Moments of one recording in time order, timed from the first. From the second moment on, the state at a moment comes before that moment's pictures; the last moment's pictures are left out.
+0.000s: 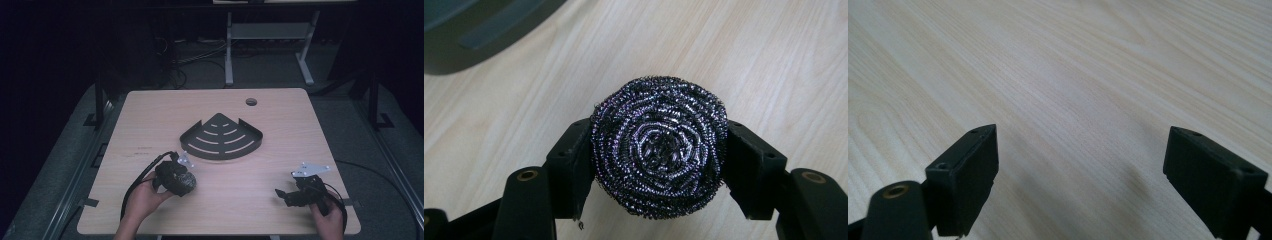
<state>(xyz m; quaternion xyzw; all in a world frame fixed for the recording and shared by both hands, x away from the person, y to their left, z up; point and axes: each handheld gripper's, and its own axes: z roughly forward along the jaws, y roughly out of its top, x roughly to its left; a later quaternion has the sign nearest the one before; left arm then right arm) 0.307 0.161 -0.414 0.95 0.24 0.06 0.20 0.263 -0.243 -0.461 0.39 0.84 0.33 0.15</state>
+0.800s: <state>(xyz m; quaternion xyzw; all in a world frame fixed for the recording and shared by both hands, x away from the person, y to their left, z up) 0.328 0.149 -0.391 0.95 0.24 0.06 0.20 0.263 -0.240 -0.461 0.39 0.85 0.33 0.15</state>
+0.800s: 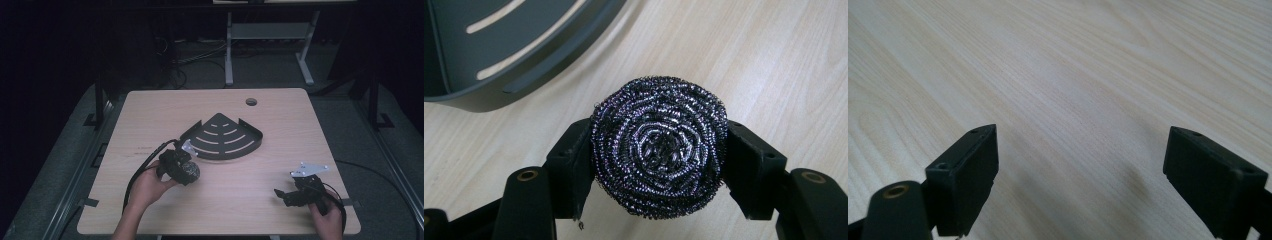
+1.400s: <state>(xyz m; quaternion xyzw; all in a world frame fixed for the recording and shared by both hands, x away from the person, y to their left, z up) 0.355 0.136 -0.377 0.95 0.24 0.04 0.21 0.263 -0.240 -0.461 0.38 0.85 0.34 0.15</state>
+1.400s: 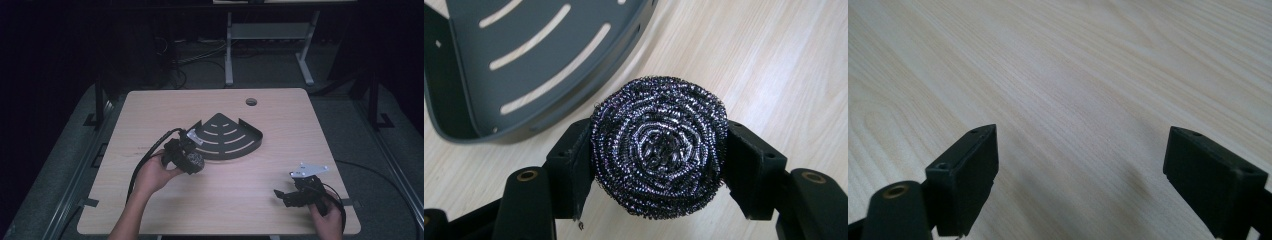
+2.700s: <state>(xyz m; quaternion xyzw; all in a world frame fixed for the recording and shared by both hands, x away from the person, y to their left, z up) 0.411 0.108 -0.363 0.95 0.24 0.04 0.22 0.264 -0.238 -0.462 0.38 0.85 0.34 0.15</state>
